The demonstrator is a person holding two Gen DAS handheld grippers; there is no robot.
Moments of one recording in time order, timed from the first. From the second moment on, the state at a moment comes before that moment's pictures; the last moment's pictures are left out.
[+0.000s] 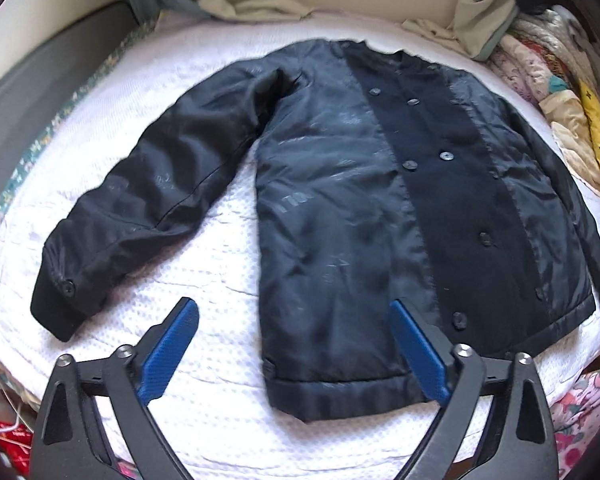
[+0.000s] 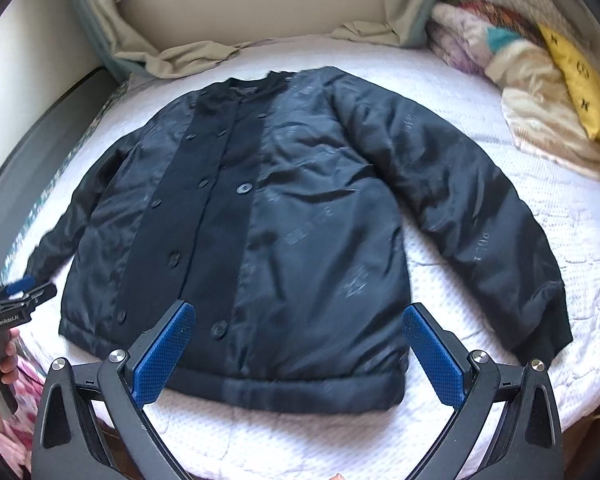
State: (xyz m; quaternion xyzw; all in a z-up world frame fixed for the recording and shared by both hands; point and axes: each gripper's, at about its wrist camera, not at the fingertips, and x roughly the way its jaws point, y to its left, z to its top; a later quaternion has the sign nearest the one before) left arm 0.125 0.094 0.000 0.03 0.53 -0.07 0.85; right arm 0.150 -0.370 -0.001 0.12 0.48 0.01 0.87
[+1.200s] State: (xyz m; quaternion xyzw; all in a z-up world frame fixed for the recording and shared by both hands) left arm 0.142 0.117 -0.045 -0.09 0.59 -0.16 0.78; right arm 0.161 -0.406 -0.071 0.22 0.54 0.03 0.81
